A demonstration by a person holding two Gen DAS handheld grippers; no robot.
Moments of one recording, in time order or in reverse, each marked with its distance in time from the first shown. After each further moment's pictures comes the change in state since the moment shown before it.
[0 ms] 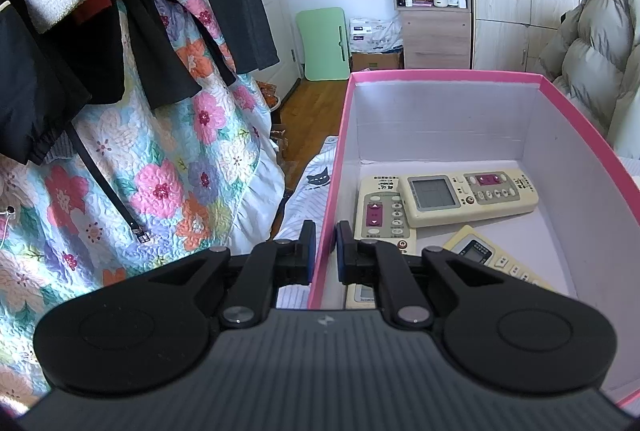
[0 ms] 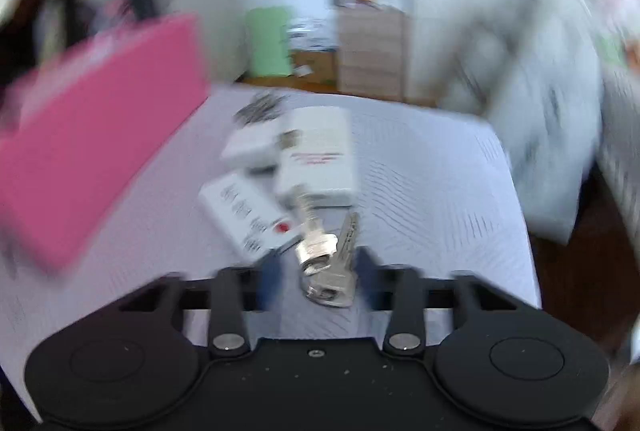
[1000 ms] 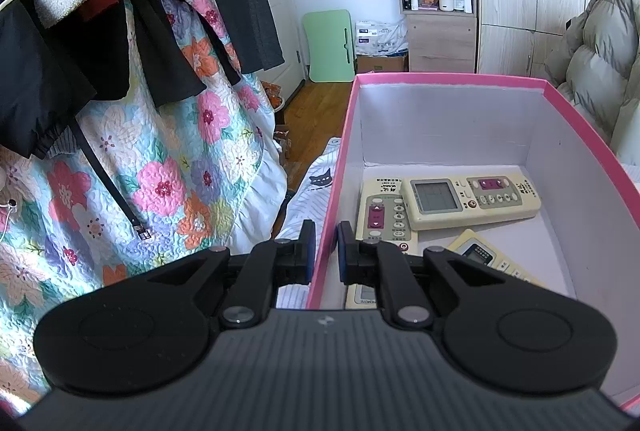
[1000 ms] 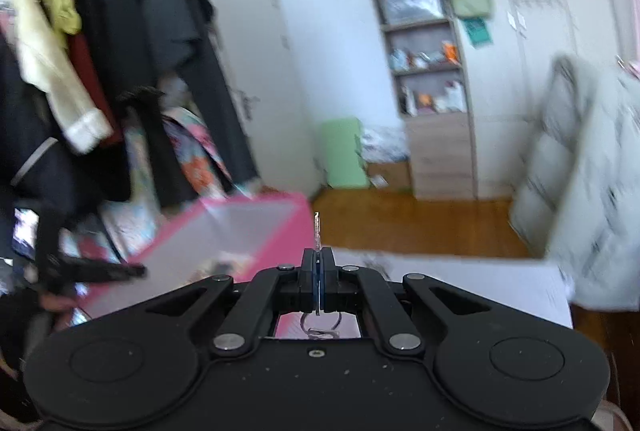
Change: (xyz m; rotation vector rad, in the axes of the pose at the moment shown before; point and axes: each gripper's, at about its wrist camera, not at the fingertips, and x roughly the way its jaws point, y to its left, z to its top) left arm -0.002 0.007 0.004 -0.030 0.000 0.001; right arm -0.083 0.011 0.098 0.207 -0.364 0.253
